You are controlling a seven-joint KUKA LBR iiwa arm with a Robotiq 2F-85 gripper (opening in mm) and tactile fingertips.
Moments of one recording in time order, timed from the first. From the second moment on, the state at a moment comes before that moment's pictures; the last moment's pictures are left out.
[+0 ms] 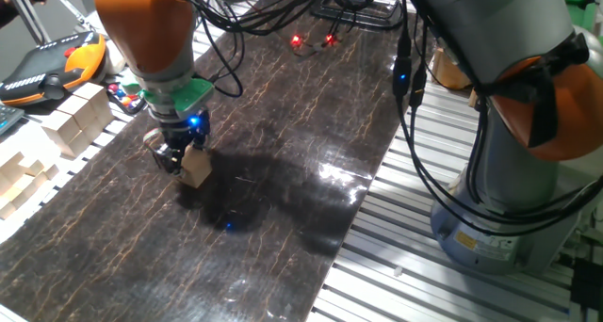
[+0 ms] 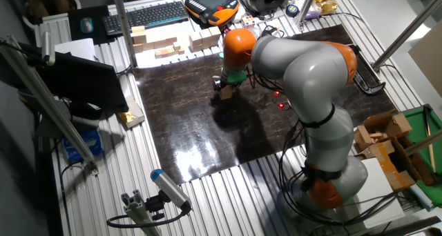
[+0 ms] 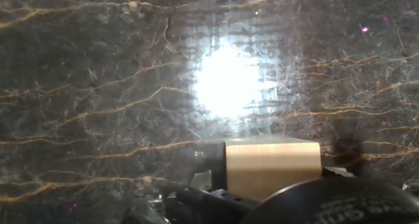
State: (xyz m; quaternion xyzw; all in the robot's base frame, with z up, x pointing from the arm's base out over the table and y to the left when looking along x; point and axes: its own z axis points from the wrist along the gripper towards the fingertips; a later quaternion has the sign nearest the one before) arm 0.594 0.145 0.057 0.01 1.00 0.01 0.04
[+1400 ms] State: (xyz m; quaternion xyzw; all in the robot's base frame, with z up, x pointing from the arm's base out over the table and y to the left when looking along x) arm 0.567 0.086 0.159 0.02 1.00 0.00 0.02
